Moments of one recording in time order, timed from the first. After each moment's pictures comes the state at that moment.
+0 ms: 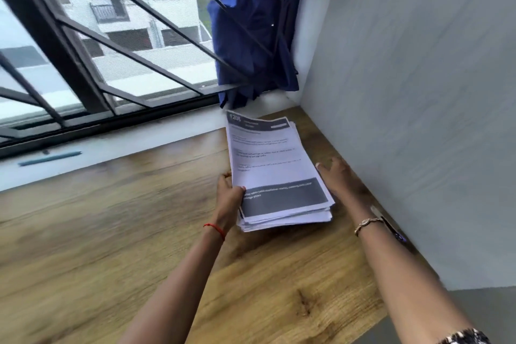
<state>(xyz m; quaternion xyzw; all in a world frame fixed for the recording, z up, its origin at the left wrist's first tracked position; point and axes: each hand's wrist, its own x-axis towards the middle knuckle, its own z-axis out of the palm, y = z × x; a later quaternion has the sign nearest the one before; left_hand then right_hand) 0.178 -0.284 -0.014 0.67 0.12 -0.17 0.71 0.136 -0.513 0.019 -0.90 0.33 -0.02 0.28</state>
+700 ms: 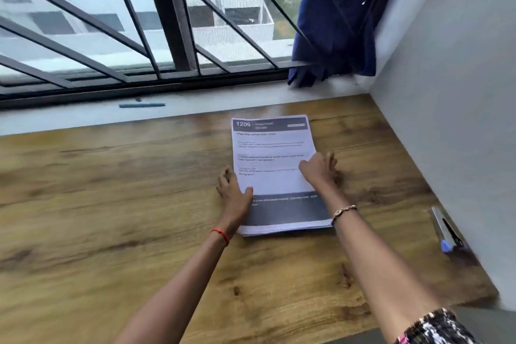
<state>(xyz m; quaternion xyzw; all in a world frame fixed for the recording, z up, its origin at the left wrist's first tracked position) 0.116 -0.163 -0.029 0.87 0.10 -0.09 0.47 0.165 -0.347 -0.005 -0.94 0.26 0.09 0.22</state>
